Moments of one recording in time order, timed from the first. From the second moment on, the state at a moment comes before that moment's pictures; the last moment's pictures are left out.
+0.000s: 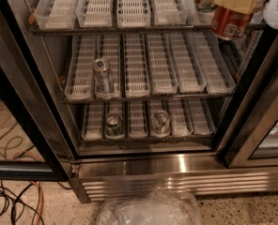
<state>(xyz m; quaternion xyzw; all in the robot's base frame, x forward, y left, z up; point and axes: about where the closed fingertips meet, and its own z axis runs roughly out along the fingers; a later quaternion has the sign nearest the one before) 0.537 -0.183 1.107 -0.10 0.76 0.14 0.62</state>
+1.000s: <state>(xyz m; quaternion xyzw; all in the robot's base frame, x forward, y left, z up) 0.478 -0.155 1.027 -0.08 0.79 0.27 0.54</state>
